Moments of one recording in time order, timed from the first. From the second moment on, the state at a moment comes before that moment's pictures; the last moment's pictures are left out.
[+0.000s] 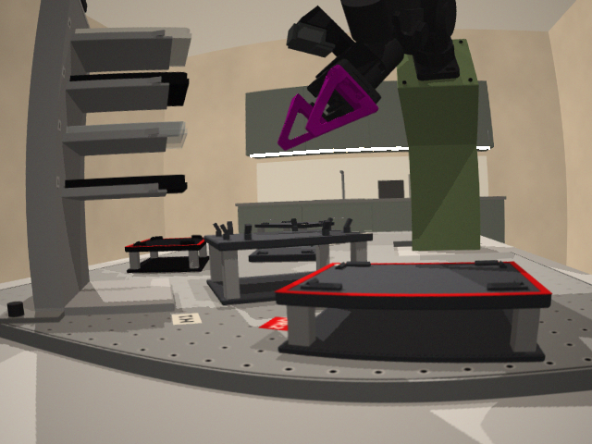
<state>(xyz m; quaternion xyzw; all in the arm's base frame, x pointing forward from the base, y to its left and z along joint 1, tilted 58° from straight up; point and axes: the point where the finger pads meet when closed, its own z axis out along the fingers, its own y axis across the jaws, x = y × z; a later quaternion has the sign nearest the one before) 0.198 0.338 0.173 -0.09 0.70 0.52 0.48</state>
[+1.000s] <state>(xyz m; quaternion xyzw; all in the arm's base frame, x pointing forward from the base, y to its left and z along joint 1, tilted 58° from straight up) 0.225 0.349 0.192 -0.09 0.70 0.52 0.48</state>
